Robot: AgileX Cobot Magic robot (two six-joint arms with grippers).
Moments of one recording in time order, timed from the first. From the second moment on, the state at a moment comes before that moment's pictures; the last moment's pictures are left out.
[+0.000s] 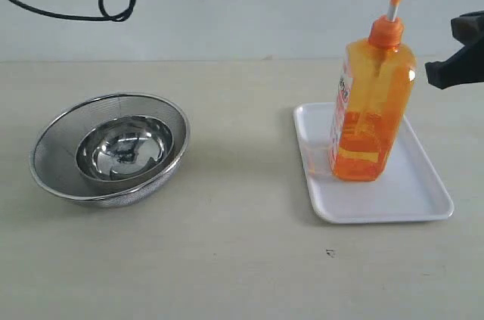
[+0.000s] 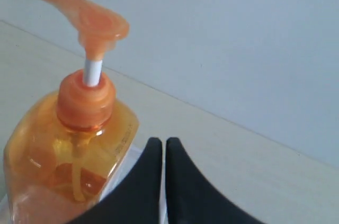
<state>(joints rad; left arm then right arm) -0.29 1.97 -1.71 1.75 -1.16 -1.49 0.19 1.13 -0.63 -0.03 -0.13 -0.28</state>
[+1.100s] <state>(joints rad) -0.29 0.85 -0.54 1.75 -0.20 -1.54 0.23 0.66 -0.24 -0.04 -0.29 0.10</state>
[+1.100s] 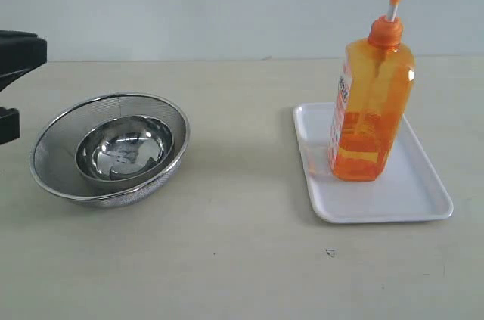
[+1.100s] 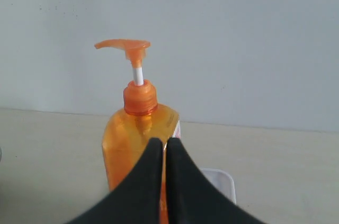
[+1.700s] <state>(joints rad) -0.29 0.75 -0.49 1.75 -0.17 -1.55 0.23 0.65 -0.24 -0.04 -0.29 0.14</state>
